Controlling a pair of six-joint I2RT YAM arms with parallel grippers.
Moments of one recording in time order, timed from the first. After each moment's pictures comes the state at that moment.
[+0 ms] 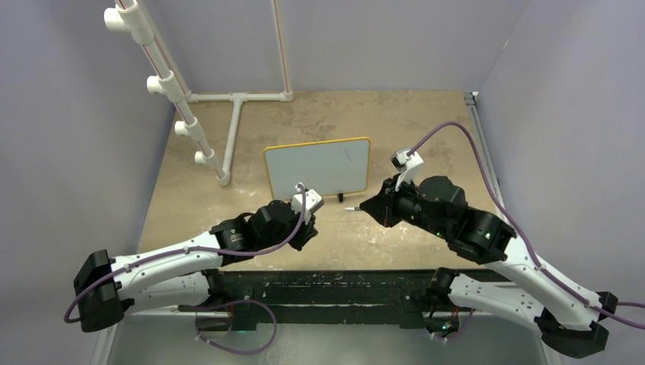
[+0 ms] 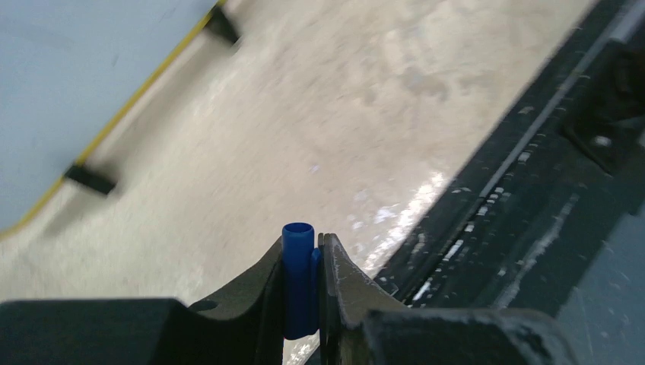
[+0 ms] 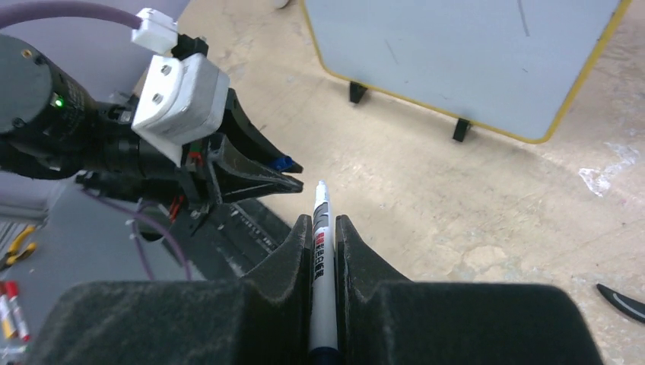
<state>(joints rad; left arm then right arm) -1.07 0.97 0.66 -0.21 -0.06 -0.21 0.93 0.78 1.06 -0.66 0.09 0.47</state>
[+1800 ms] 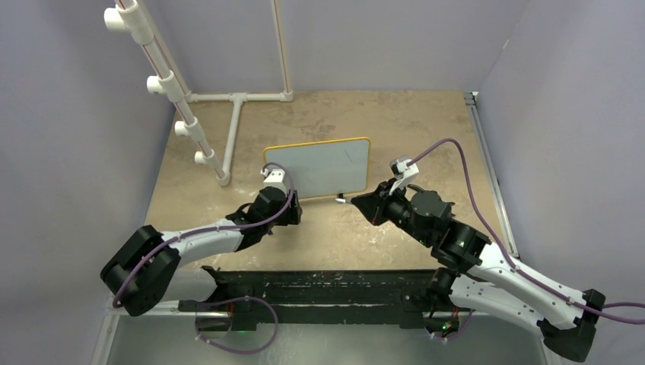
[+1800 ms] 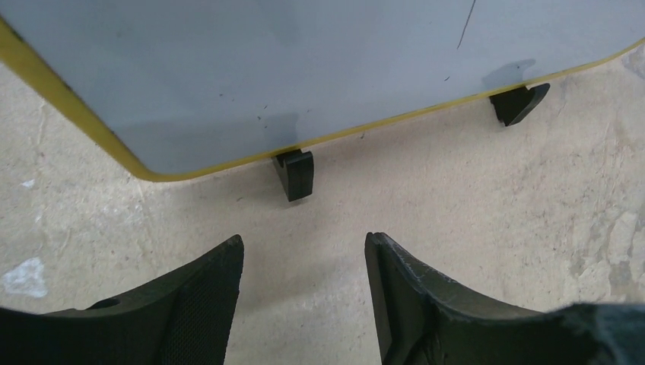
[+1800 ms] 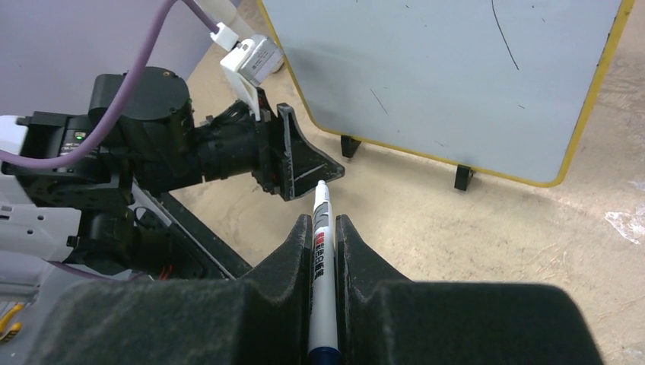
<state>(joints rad) -0.72 1.26 0.45 0.12 -0.27 -0.57 0.93 0.71 0.70 -0.21 0.20 0.51</state>
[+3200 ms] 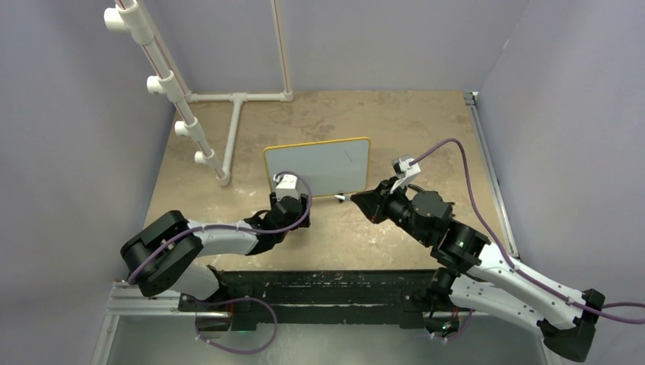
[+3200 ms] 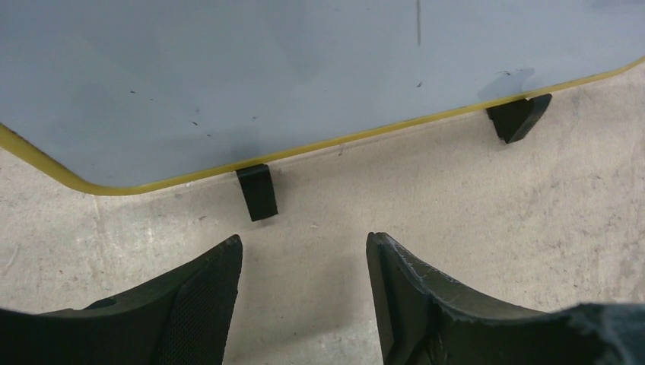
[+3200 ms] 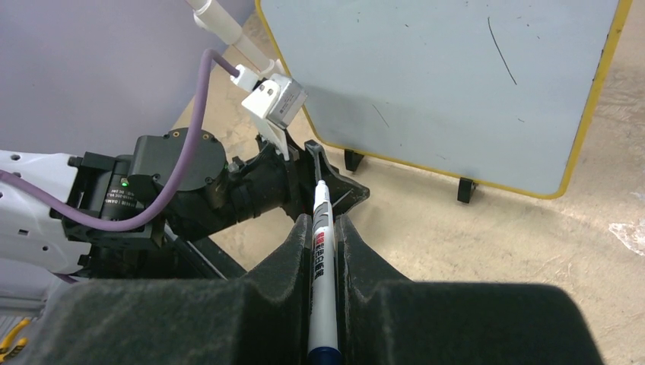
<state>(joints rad) -0.88 1.43 0.46 0.32 -0.49 -0.60 0.93 0.71 0.70 -0.17 0.22 0.52</state>
